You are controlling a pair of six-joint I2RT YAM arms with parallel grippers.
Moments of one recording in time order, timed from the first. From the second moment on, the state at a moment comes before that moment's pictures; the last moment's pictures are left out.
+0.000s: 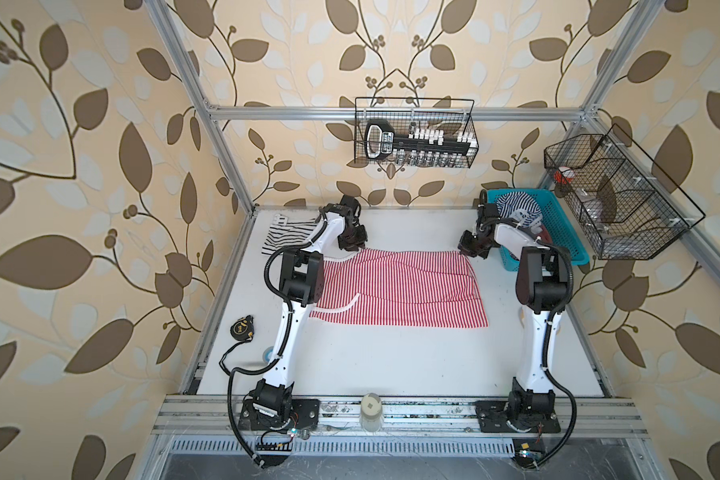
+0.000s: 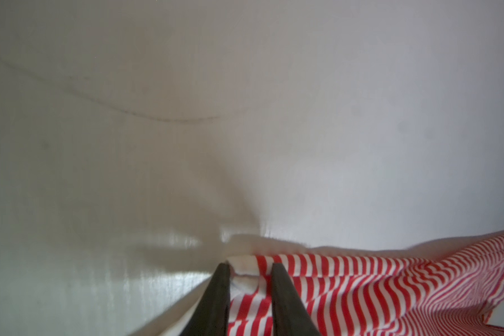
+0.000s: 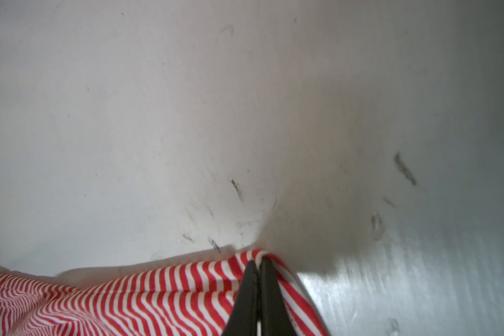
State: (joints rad) left arm -0.25 2.56 2.35 -1.01 0.26 -0.50; right arm -0.03 2.27 1.78 -0.69 -0.18 0.44
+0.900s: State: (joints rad) left arm -0.25 2.43 2.22 -1.02 0.25 -0.48; right arm -0.03 2.02 1.50 -0.51 -0.21 0.44
